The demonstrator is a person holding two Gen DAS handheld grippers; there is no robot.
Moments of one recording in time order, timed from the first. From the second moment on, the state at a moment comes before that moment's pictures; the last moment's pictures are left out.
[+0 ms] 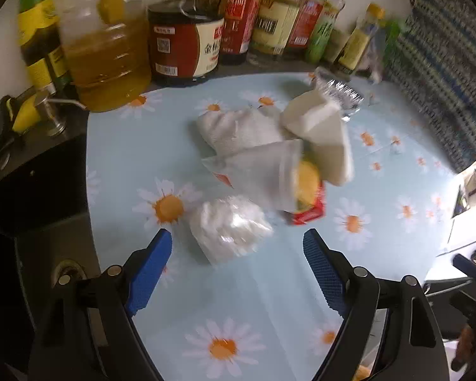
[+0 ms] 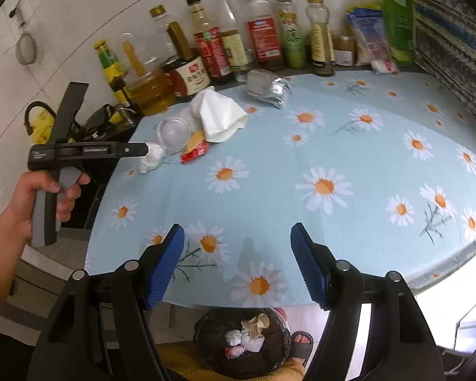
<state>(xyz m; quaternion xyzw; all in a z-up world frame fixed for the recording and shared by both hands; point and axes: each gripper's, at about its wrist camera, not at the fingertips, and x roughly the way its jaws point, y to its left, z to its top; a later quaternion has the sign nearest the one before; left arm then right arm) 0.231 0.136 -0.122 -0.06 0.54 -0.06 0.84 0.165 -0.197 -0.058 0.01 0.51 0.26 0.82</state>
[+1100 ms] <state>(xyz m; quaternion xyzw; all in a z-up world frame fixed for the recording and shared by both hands) 0.211 0.154 -0.136 -0.04 0.53 -0.07 0.84 0.163 -0.141 -0.056 -0.01 0.51 0.29 0.81</state>
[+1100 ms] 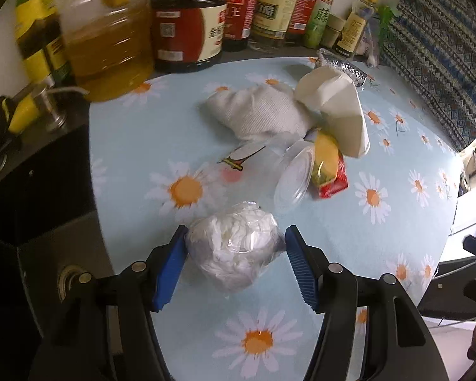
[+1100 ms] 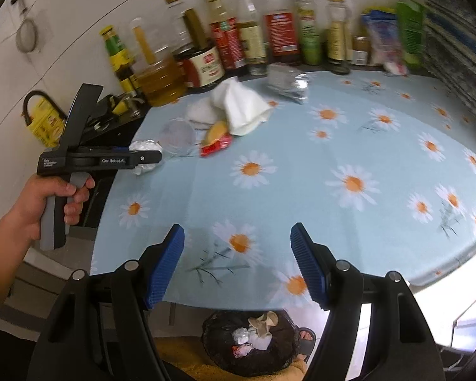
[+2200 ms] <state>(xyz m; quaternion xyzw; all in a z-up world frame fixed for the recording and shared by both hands) 0.079 0.205 -0.129 -0.18 0.51 0.00 0.84 0.290 0.040 -0.134 -0.12 0.54 0.37 0.75</state>
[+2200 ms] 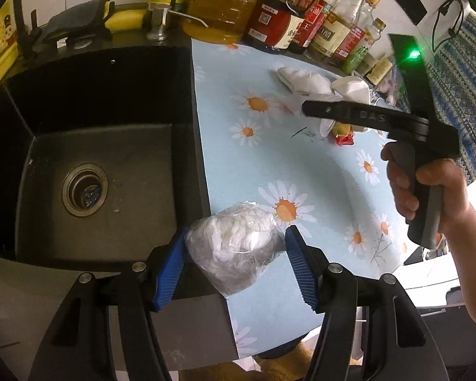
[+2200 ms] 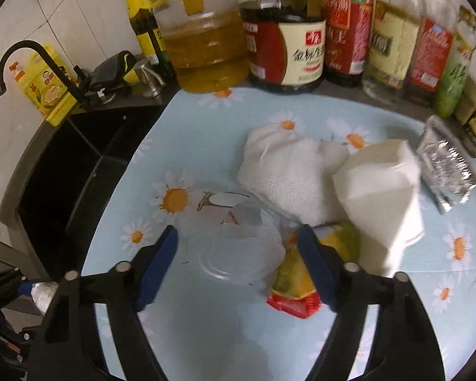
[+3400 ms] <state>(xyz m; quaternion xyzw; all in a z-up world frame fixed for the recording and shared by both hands) 0.037 0.124 -0.101 -0.19 0.48 0.05 0.86 0.207 -0.079 -0.060 -0.09 0.50 0.48 0.72</state>
